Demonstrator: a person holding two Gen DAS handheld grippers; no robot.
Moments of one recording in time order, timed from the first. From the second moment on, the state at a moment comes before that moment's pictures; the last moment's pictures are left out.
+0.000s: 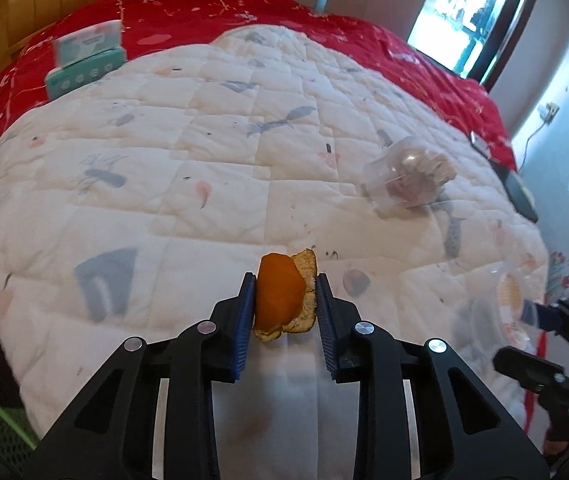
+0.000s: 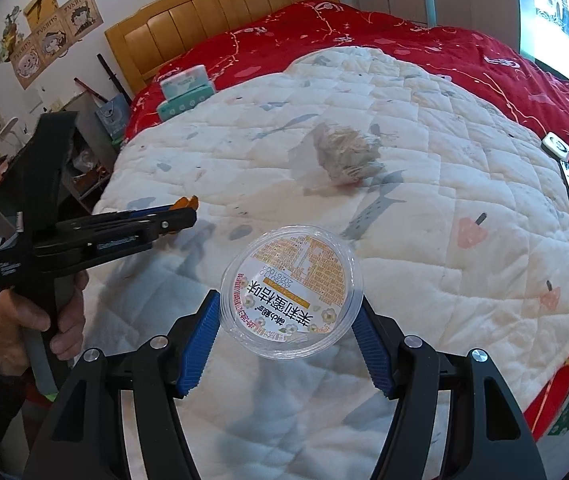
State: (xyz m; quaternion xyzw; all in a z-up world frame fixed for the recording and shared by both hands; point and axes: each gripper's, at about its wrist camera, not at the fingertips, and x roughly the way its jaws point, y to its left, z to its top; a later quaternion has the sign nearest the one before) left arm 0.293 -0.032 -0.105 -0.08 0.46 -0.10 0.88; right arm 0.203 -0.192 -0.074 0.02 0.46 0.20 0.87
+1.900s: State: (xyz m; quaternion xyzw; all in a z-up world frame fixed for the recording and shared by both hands) left arm -0.028 0.271 -0.141 -0.25 0.45 0.21 0.83; right arm 0.064 0.051 -0.051 -0.09 0.45 0.40 0.79
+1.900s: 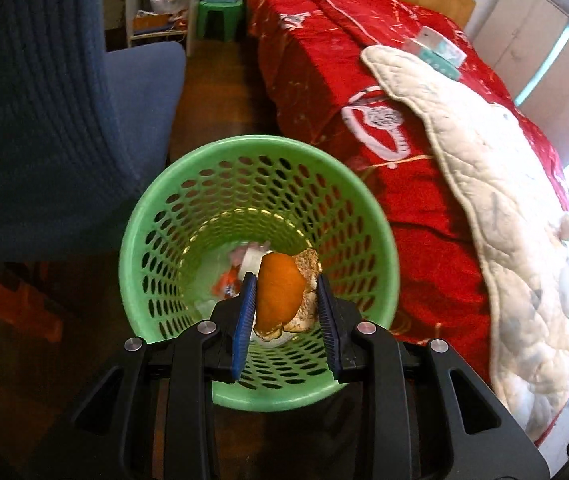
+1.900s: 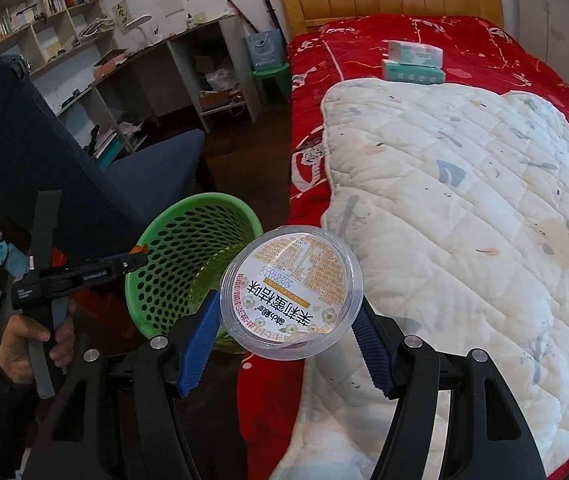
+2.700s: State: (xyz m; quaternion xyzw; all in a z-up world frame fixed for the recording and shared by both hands) left arm -0.076 0.288 -0.125 -0.28 0.42 0.23 0.83; right arm 0.047 0.120 -0.064 -0.12 0.46 0.45 0.76
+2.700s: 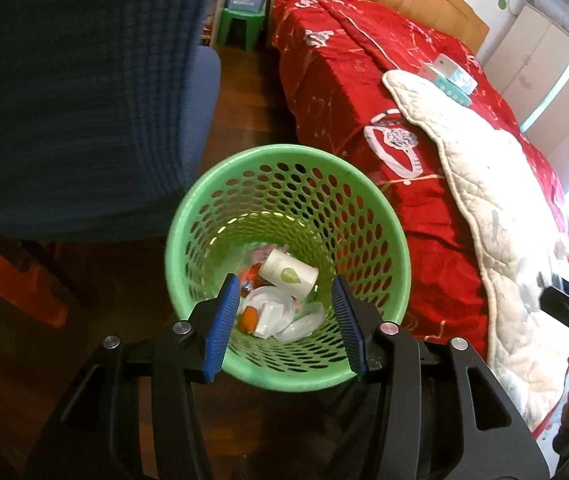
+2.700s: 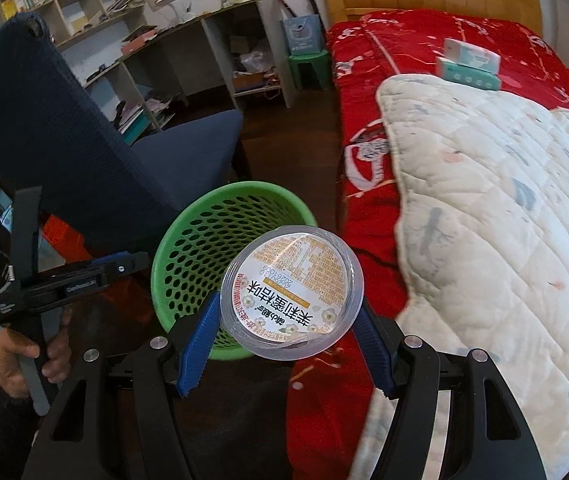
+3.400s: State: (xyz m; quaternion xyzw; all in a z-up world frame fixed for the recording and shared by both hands) left arm -0.108 0.307 -0.114 -0.30 0.39 0.26 0.83; right arm 0.024 0.202 -0.094 -0.13 0.48 0.48 0.72
